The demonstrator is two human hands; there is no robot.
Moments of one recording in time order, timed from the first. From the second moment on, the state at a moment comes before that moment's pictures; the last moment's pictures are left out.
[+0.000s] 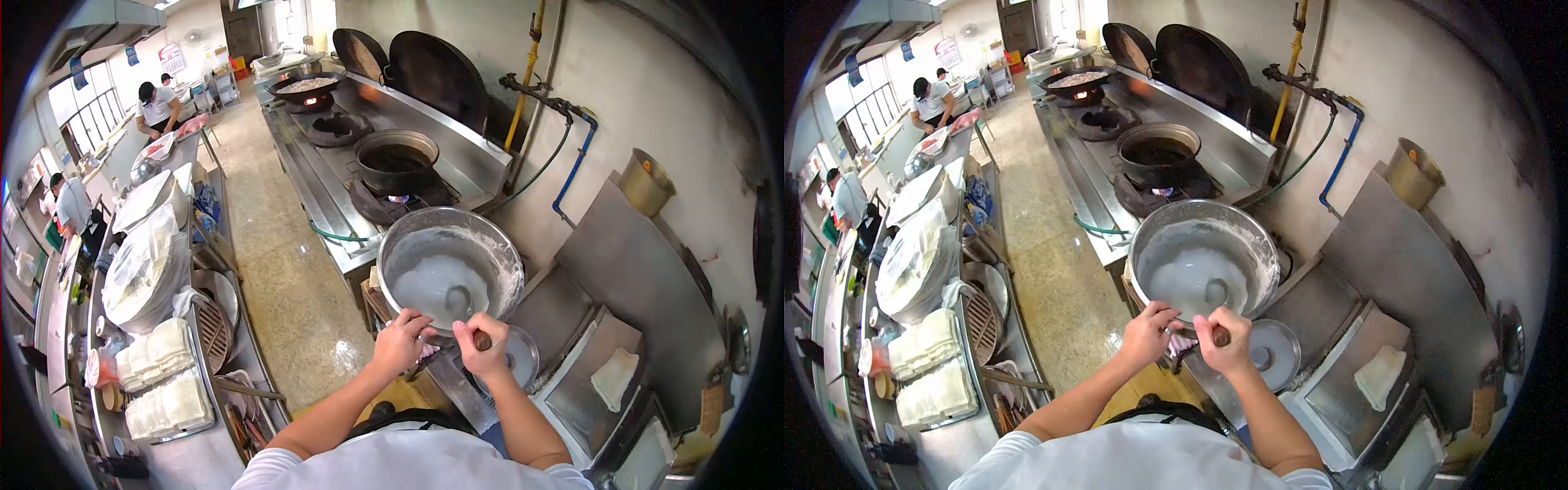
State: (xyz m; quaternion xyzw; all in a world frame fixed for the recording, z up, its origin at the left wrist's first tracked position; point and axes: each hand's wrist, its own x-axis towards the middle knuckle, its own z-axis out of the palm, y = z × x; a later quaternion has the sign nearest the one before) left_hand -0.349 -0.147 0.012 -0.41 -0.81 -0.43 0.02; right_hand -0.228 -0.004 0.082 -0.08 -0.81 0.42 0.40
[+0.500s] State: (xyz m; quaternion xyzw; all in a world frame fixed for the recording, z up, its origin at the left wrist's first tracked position) left_hand -0.349 -0.150 0.018 -0.41 -0.81 -0.42 0.01; right_hand -0.232 -0.011 0.092 -0.08 -0.82 0.42 0.39
